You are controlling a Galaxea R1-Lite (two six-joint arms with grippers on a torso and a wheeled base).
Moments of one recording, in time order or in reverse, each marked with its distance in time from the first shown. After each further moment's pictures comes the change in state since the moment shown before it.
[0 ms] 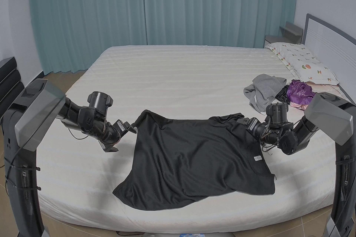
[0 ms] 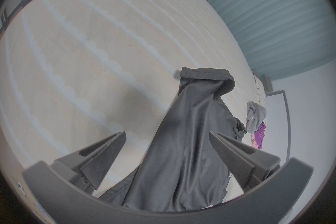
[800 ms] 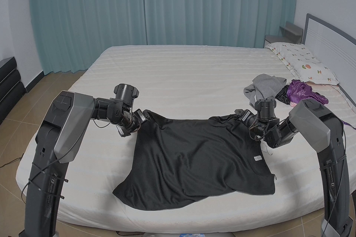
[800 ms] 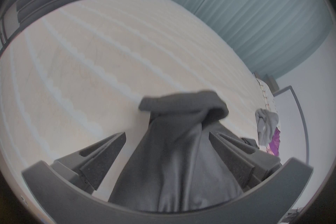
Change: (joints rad) left arm -0.107 0.278 -0.558 0.168 0.243 0.038; right arm 0.000 0.225 -0.381 0.041 -0.173 -0.037
